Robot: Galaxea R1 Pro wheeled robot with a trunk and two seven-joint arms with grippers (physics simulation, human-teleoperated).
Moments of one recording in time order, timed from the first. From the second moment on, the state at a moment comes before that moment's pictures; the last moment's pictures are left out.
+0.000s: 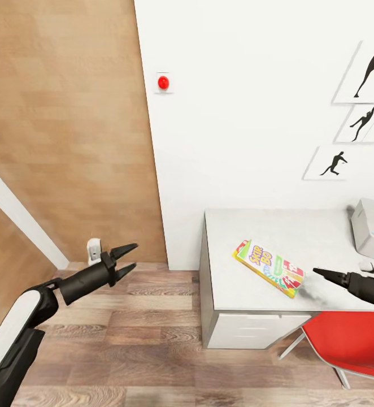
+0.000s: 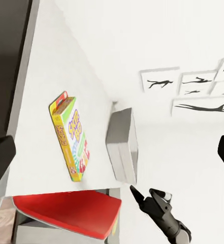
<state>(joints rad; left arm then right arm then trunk) -0.40 0.27 -0.03 -1.61 1.72 0.82 0.15 -0.33 -0.62 -0.35 -1.38 -0.73 0.98 0.78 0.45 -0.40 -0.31</state>
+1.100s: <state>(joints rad) -0.23 0.26 0.01 -1.59 1.63 0.80 0.10 -0.34 -0.59 -0.31 -1.30 -0.73 1.04 0.77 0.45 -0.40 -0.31</state>
